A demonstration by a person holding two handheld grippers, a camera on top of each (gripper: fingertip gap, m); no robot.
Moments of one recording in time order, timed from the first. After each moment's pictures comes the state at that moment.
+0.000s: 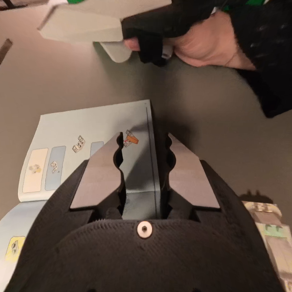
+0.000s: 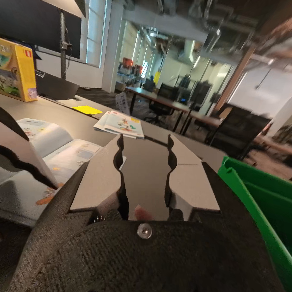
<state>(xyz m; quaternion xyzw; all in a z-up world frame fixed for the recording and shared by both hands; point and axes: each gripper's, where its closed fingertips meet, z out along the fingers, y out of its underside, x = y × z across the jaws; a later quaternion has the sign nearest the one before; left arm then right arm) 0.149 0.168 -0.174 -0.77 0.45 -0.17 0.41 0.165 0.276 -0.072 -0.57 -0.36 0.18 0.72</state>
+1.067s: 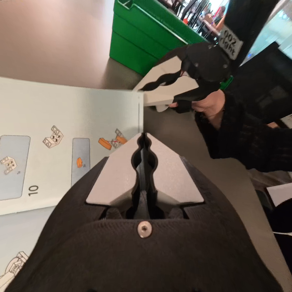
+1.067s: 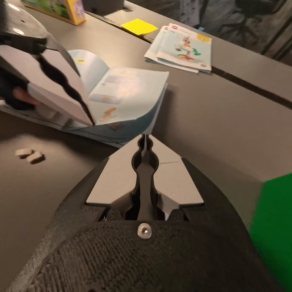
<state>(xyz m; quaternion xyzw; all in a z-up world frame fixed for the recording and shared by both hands) 0.128 0.179 -0.140 -0.78 0.26 -0.41 0.39 0.147 0.233 -0.146 -0.71 -0.50 0.26 0.43</state>
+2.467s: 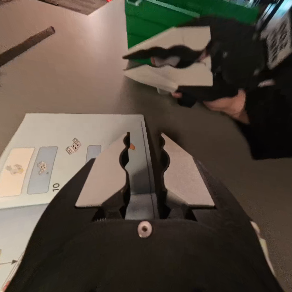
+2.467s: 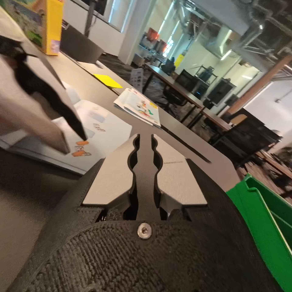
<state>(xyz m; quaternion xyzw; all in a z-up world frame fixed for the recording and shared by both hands) 0.126 0.187 -0.149 -0.80 0.30 -0.26 0.45 0.139 0.252 -0.100 -0.57 -0.48 0.12 0.66</state>
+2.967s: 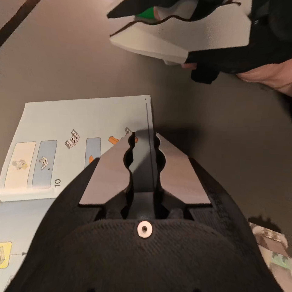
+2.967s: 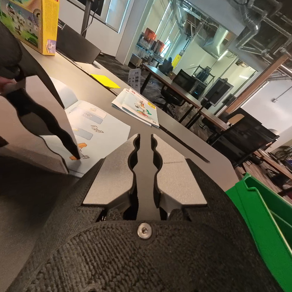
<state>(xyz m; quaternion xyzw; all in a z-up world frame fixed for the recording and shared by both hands) 0.125 0.191 -0.181 -0.84 0.34 -0.15 0.40 0.139 0.253 -0.099 -0.57 -0.47 0.12 0.66</state>
